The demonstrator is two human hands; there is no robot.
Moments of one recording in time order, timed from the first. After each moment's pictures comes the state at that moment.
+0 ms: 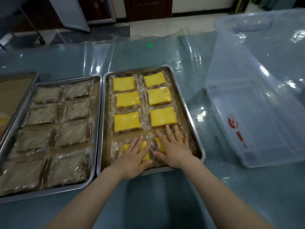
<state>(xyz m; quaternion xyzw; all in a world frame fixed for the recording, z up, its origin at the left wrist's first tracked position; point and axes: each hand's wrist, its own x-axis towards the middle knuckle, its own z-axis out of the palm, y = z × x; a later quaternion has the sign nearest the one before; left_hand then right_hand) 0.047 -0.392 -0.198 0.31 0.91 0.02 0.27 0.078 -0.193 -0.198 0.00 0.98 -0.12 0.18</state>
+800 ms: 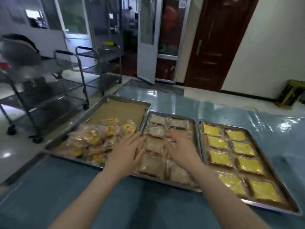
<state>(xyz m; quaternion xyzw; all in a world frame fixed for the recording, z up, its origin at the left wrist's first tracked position) 0.115 -0.788 -0.041 0.17 0.94 0.22 -0.19 0.088 -0.580 -0.009 -0.15 0.94 -0.31 -0.08</state>
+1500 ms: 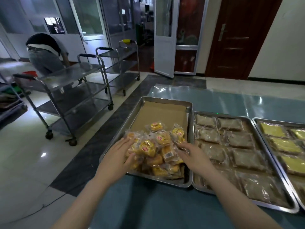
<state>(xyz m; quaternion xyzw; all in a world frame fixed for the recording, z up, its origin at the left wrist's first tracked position) 0.085 -1.054 -0.055 0.07 0.96 0.23 -0.13 0.031 -0.778 -0.073 -0.10 0.92 -0.37 0.03</state>
